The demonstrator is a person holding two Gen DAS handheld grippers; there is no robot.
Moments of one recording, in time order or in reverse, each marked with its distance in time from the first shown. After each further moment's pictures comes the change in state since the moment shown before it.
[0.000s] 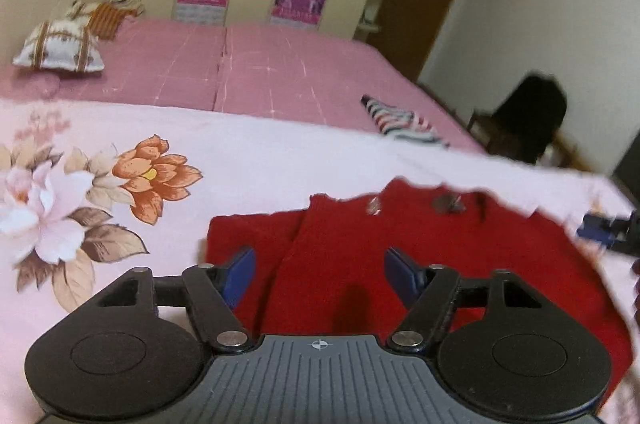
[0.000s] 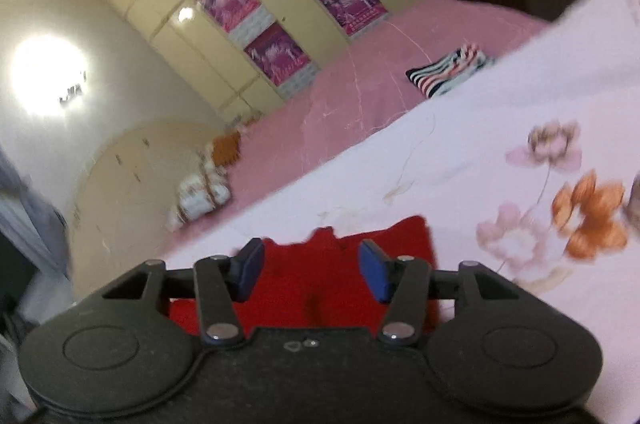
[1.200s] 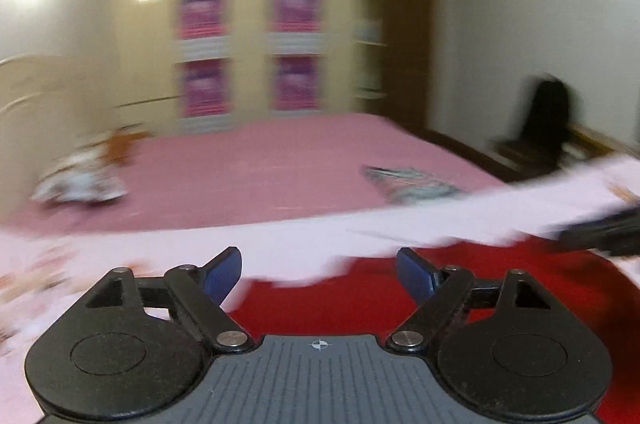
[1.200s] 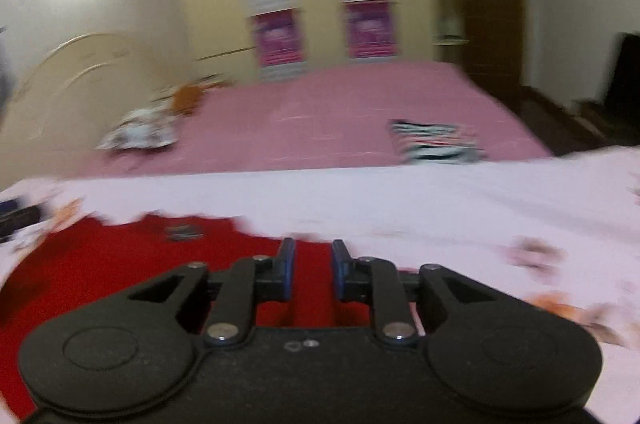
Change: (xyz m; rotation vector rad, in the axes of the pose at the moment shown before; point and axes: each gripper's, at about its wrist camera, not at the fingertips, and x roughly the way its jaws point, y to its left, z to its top) left arm -0.027 -0.138 -0.002 0.270 -0.252 0.102; right arm 0.038 0.102 -0.022 -0.467 0.022 -0.155
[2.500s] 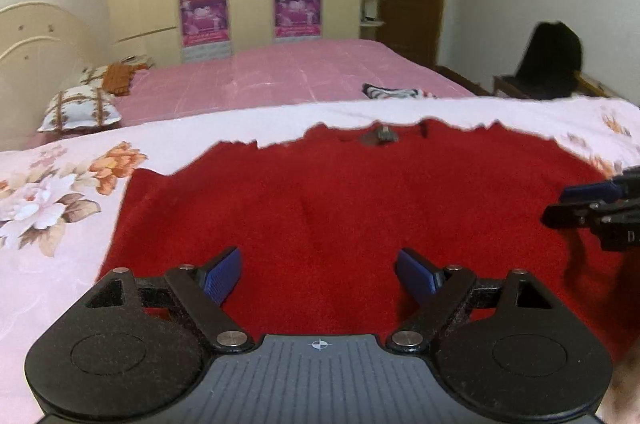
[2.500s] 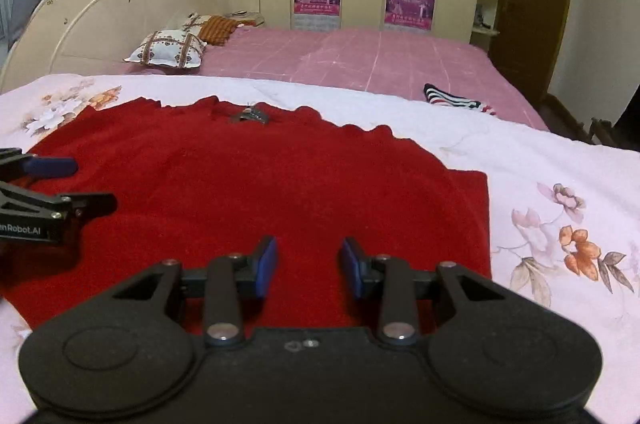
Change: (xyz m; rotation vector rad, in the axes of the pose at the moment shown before) left arm -0.035 -0.017 -0.051 -0.081 0.204 0.069; right arm -0.029 0.043 -0.061 -0.117 0.121 -0.077
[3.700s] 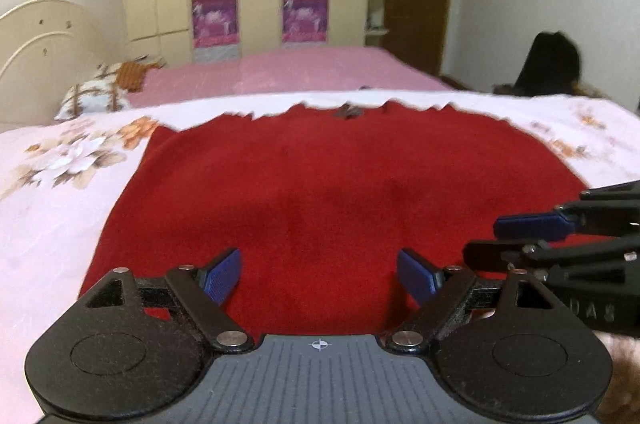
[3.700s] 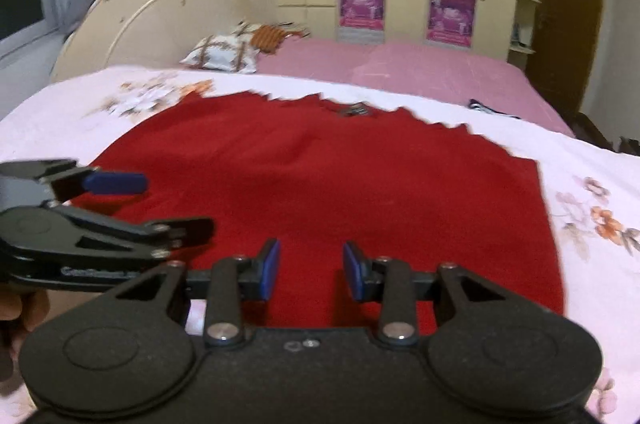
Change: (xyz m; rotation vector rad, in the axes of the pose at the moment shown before) left arm -0.068 -0.020 -0.054 -0.015 -0.001 0.018; right arm -0.050 0.073 -0.038 -0.052 -0.033 0.123
